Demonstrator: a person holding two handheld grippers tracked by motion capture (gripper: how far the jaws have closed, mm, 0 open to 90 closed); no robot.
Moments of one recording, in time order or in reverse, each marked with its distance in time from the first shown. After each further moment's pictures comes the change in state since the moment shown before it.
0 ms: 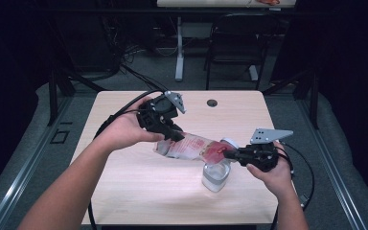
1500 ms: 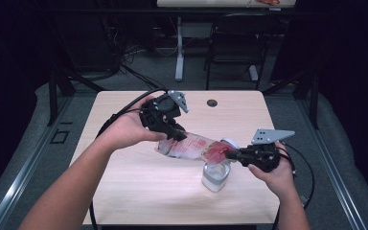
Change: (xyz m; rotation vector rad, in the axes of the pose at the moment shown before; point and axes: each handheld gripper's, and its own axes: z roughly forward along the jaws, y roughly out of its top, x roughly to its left) left arm -0.001 0.006 0.000 0.003 -0.002 0.008; right arm -0.001 -0.001 -0.003 0.010 -0.003 -0.004
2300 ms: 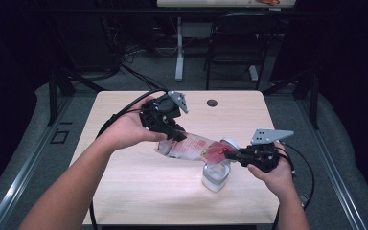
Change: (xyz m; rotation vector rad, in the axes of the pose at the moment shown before) left arm 0.000 -0.001 0.001 0.001 0.000 -0.002; right arm -0.001 -0.001 0.002 0.006 0.003 0.002
